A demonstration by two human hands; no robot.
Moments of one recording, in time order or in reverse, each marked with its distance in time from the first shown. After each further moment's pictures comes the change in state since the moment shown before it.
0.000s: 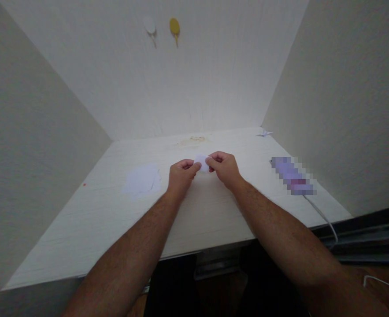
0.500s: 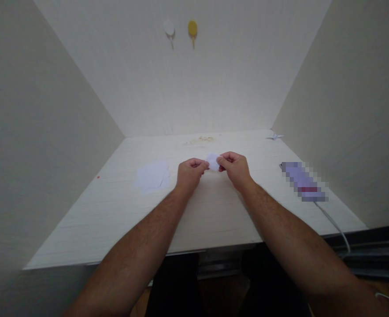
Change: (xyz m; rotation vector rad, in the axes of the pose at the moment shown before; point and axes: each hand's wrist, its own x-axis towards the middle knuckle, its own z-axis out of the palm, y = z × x) left_hand 0.000 0.000 -0.001 -0.020 0.015 -0.009; right_hand 0.002 0.003 -0.004 0.050 0.032 0.028
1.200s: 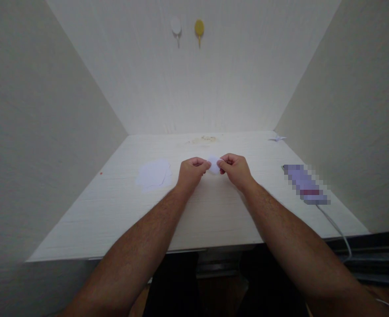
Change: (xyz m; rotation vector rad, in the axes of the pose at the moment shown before) left_hand 0.000 0.002 -0.002 -0.010 -0.014 -0.023; right_hand -0.002 -0.001 -0.005 -0.168 -0.139 -0.044
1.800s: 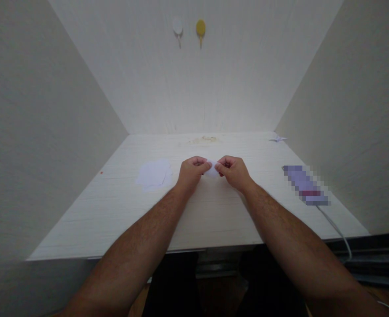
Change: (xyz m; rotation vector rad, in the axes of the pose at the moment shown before) left_hand 0.006 -0.012 0.000 -0.199 -0.047 -0.004; right_hand -0.003 -0.002 0.001 -0.091 -0.080 -0.036
